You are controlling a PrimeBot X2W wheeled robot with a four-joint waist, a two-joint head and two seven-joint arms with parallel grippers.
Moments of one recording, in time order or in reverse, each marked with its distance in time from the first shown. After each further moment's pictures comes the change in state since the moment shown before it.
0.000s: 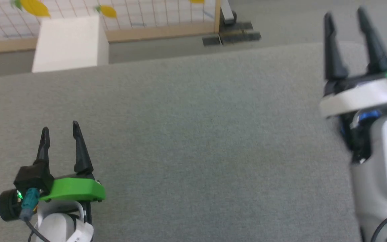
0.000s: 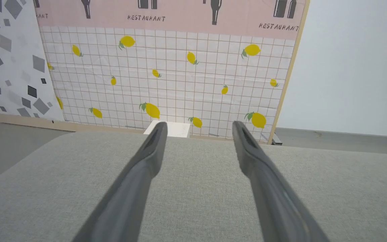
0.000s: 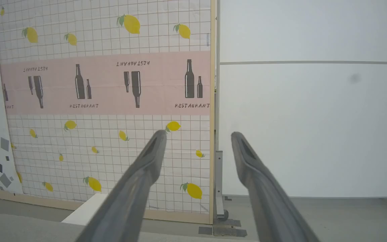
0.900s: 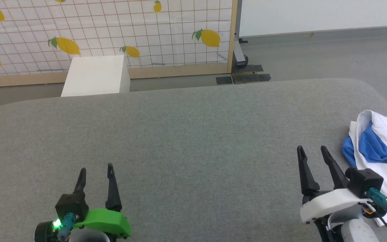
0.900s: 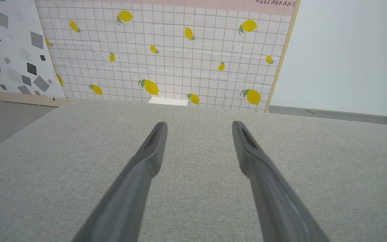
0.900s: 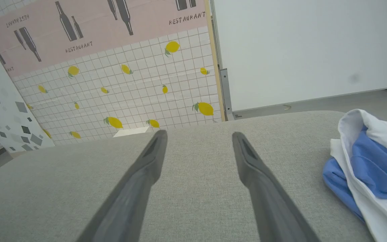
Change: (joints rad) left arm 0.112 -0.033 -0.105 0.129 -0.006 0.020 -0.003; right arm 0.449 0.064 0.006 0.155 0.047 0.000 -0.105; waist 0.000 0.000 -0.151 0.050
